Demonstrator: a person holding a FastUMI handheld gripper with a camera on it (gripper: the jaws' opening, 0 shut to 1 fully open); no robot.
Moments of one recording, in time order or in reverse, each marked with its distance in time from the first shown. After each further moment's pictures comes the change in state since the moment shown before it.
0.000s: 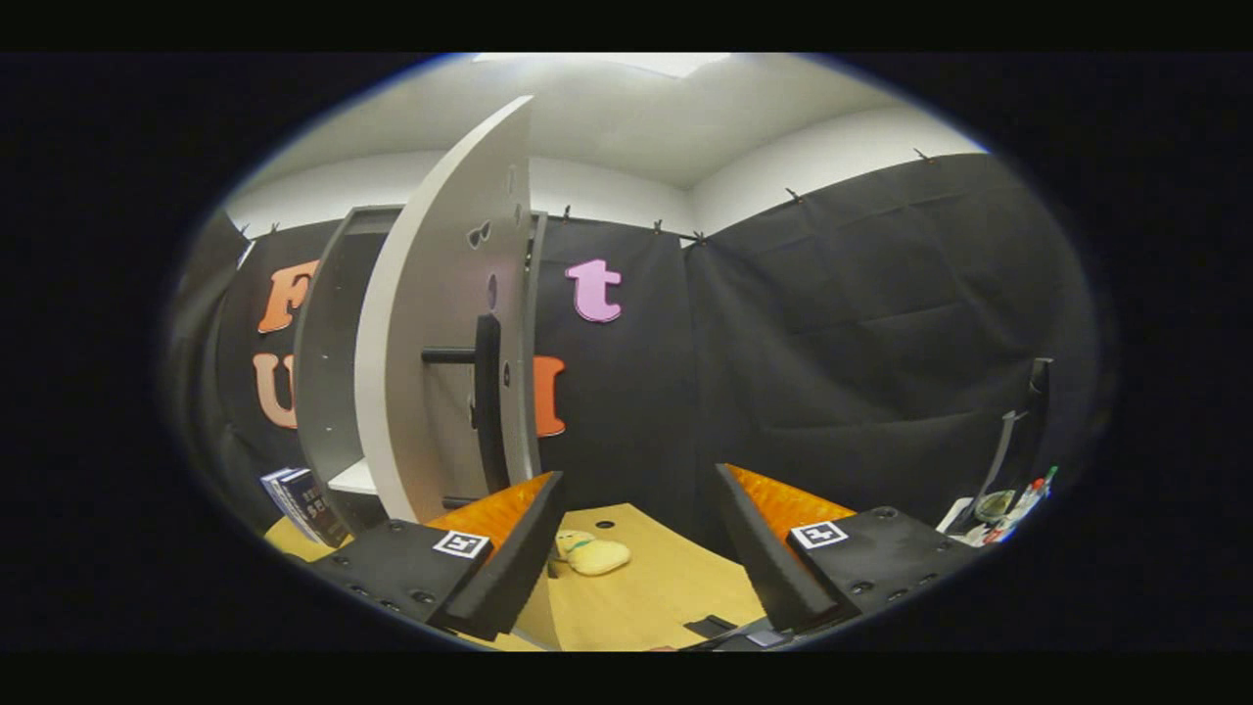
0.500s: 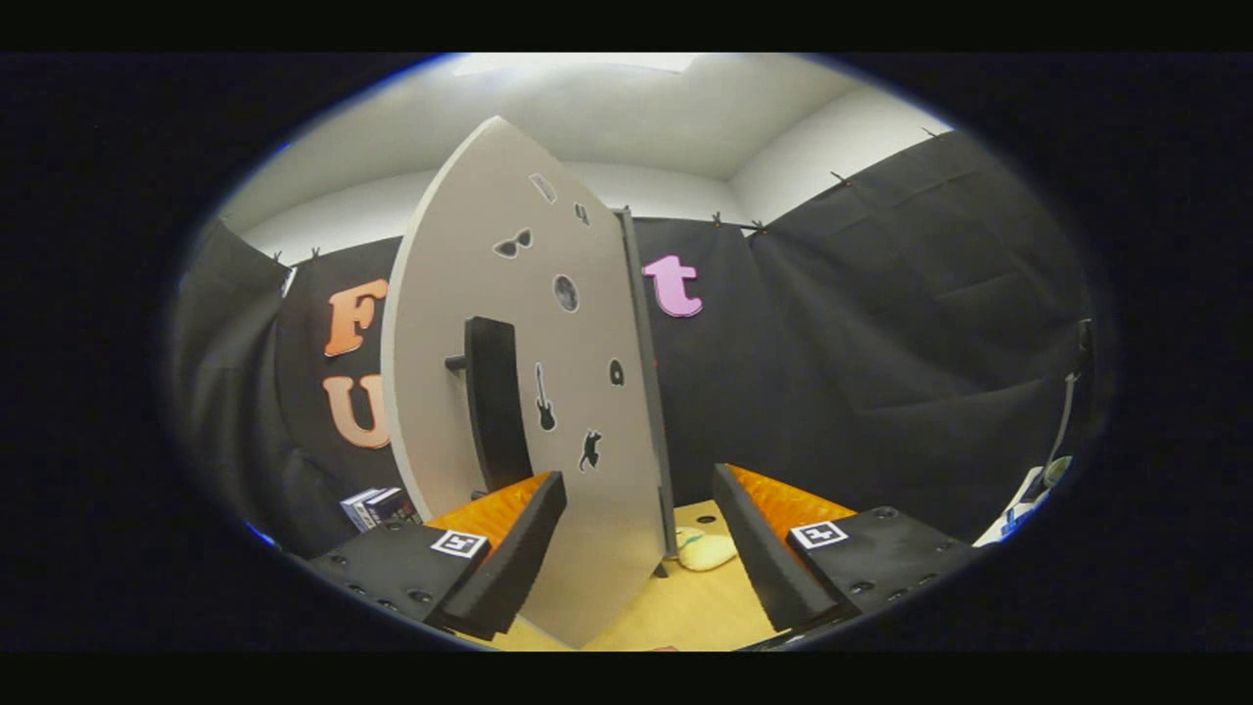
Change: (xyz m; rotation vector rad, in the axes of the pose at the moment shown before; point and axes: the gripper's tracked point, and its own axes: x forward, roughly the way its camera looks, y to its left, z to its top) arm -0.007 0.137 -0.011 0.086 0.016 0.219
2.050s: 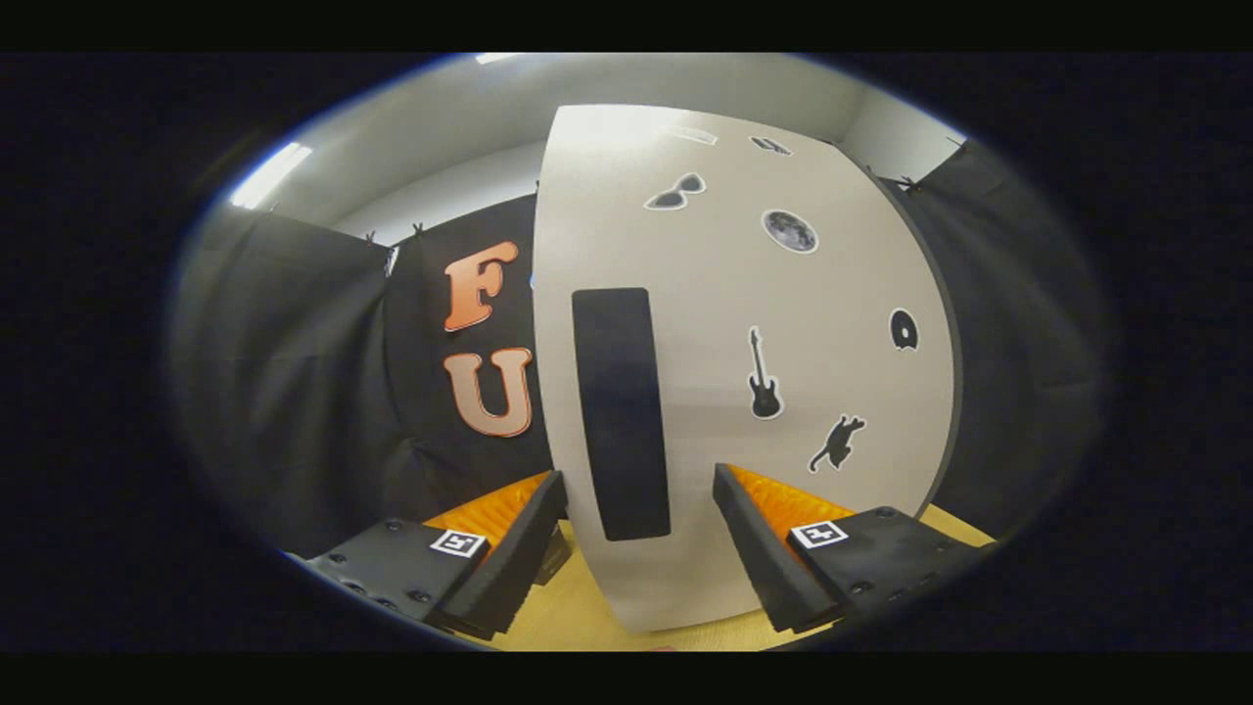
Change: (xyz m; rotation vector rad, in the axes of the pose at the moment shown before) arm 0.195 0.518 -0.421 0.014 0.127 0.382
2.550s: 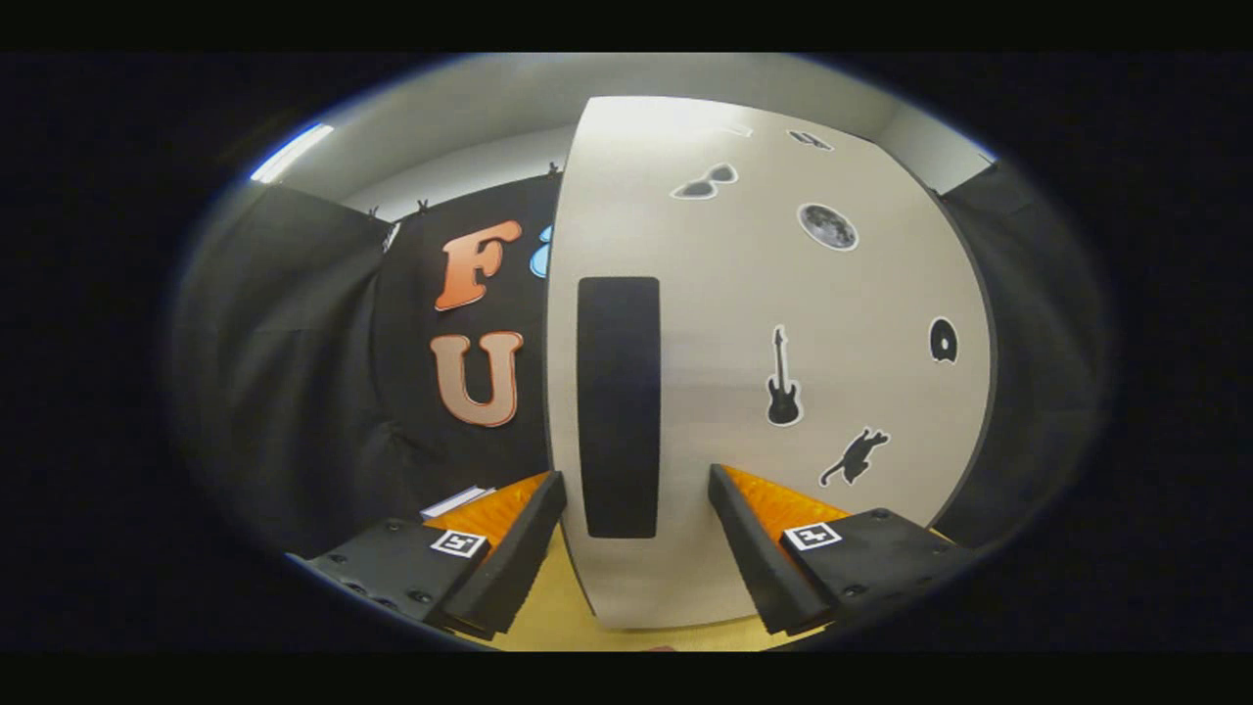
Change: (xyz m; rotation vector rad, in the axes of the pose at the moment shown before) arm 0.038 0.000 -0.006 -0.114 0.025 -0.045
